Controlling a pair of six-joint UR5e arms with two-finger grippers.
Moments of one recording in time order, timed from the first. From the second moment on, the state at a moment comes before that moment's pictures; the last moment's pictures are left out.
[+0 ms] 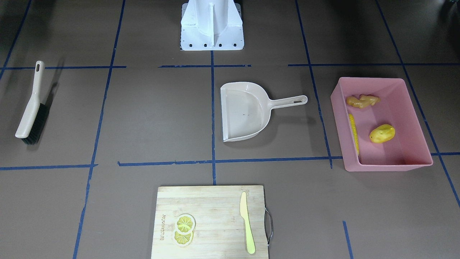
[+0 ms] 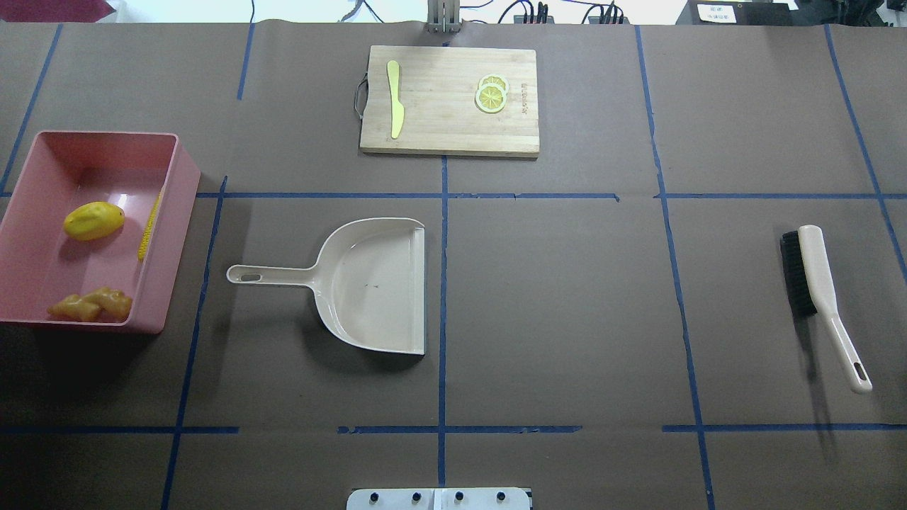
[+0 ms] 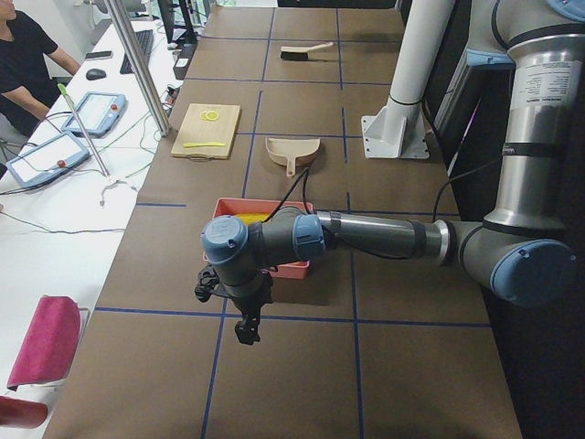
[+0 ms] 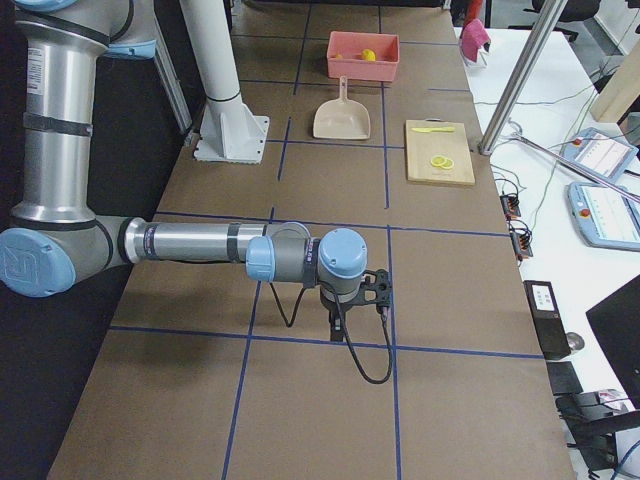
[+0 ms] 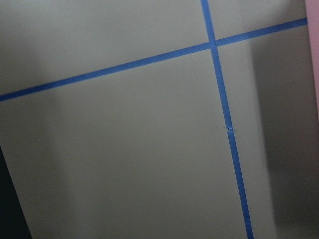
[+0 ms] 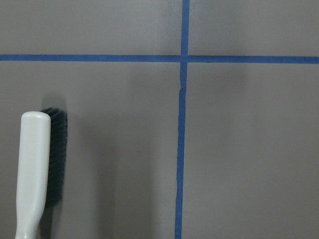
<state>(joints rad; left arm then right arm) -1.64 -1.60 -1.61 -1.28 -2.27 0.36 1.57 -1.72 1.75 -1.60 2.41 -0.02</state>
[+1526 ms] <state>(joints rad) -1.57 -1.54 -1.56 -1.62 -2.36 0.01 1.58 -1.71 1.75 -1.60 2.41 -0.02</state>
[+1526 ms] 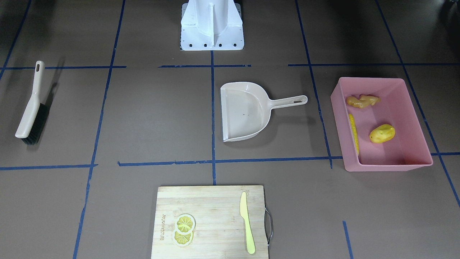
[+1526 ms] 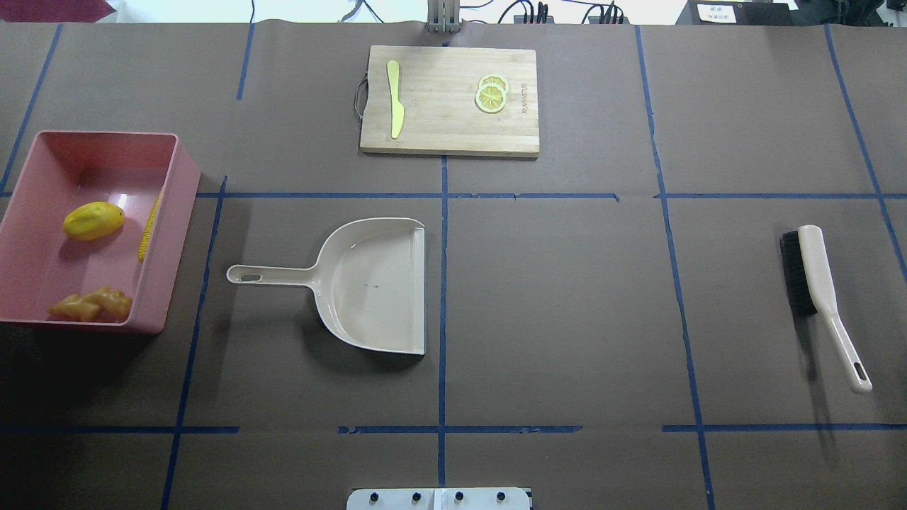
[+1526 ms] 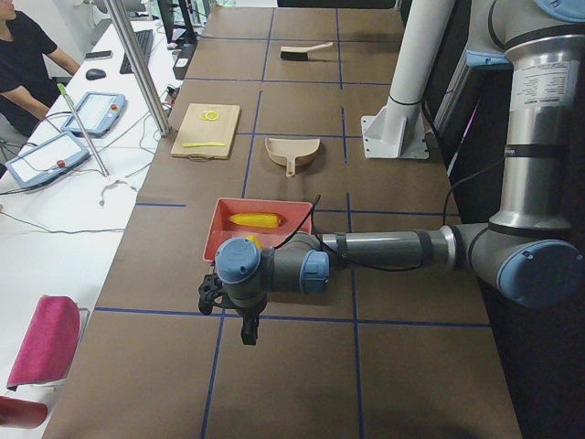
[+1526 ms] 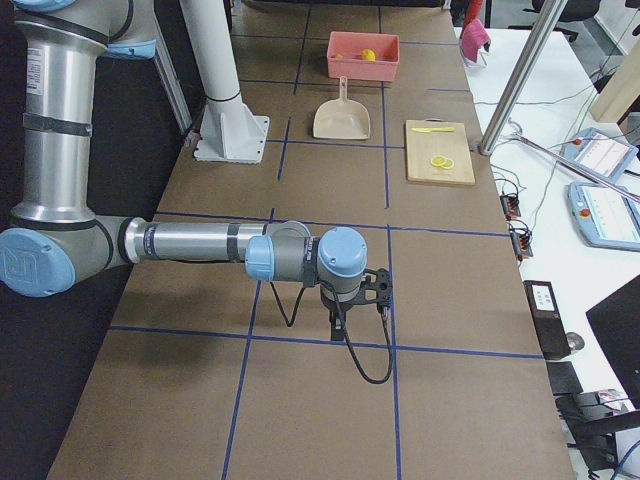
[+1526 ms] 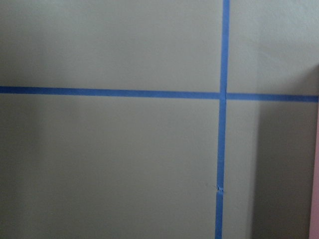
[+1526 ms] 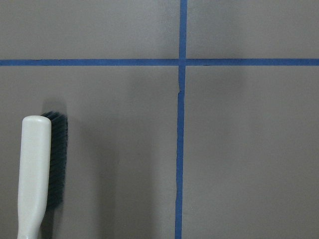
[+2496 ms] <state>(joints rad) -1.58 -1.53 -1.64 -1.39 -2.41 0.18 1.59 -1.71 1.74 -1.60 2.41 -0.01</state>
